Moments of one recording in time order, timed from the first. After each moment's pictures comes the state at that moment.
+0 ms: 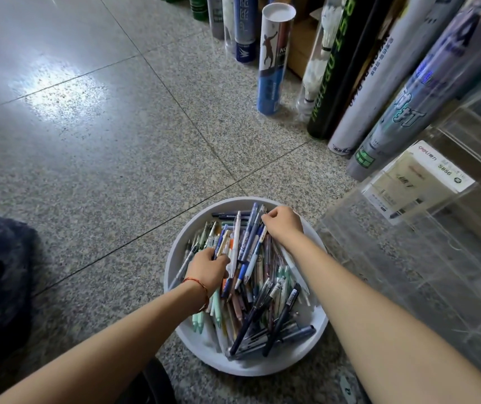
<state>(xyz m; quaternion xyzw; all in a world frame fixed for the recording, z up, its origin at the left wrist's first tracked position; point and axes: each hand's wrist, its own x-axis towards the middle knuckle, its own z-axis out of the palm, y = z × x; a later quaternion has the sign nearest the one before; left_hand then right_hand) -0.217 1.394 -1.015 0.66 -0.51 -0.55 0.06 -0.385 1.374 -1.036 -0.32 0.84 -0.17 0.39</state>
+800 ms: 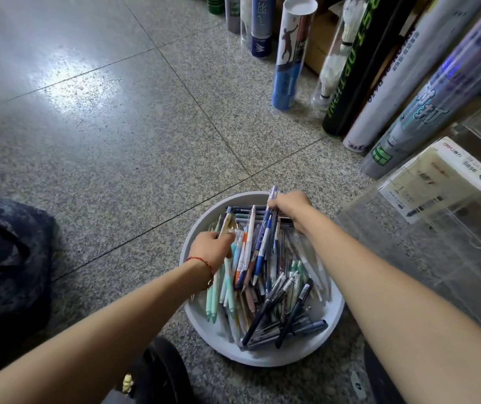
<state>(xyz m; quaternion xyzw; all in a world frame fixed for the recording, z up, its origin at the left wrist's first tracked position) -0.204 1.375 -1.000 0.69 -0.49 -0.53 0.09 -0.382 1.346 -1.027 -0.21 0.82 -0.24 0.47</state>
